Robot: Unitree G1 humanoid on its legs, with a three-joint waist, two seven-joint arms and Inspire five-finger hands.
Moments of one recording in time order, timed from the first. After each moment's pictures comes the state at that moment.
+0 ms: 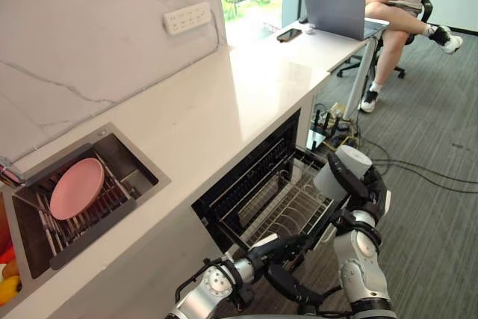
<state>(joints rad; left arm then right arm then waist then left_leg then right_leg) 0.05 0.17 -0.60 0.30 0.02 0.10 -0.33 0.04 -0.10 -0.04 0.17 0.50 -0.10 -0.39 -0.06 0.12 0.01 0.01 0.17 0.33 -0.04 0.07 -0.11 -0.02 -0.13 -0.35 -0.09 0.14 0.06</state>
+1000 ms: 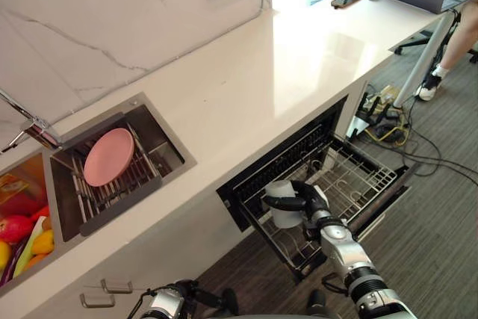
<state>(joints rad) -0.01 0.11 -0.10 0.93 0.06 0.45 -0.06 -0.24 -0.20 0.14 0.63 0.13 0.16 -0.03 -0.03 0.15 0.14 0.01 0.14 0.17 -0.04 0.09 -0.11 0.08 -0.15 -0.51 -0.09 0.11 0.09</state>
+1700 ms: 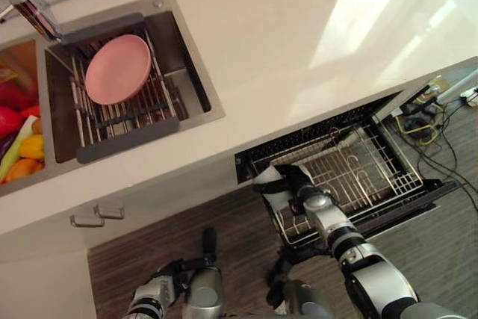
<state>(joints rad) -0.13 0.14 0.09 0.96 -0.27 0.34 0.09 -0.55 -0.15 0.22 0.86 0.06 0.21 -0.12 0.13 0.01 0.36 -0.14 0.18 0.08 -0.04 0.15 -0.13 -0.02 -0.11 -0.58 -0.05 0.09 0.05</state>
